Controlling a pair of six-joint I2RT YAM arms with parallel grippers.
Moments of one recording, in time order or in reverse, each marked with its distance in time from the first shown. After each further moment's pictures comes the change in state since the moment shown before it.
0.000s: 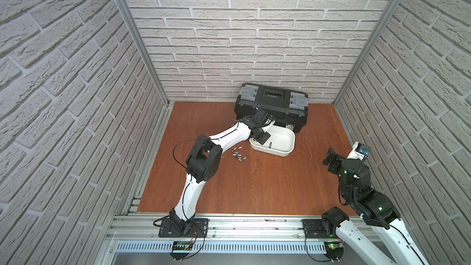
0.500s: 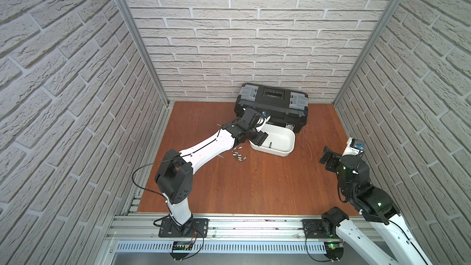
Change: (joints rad) left arm -0.011 -0.435 -0.352 0.136 -0.028 -0.069; right arm -0.001 0.082 0.056 0.012 -0.105 -0.081
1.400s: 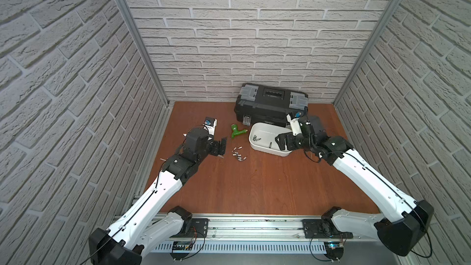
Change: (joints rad) left arm 0.265 -0.782 -0.570 0.026 -0.162 -0.179; right arm 0.122 0.729 0.440 -0.010 -0.603 -0.163
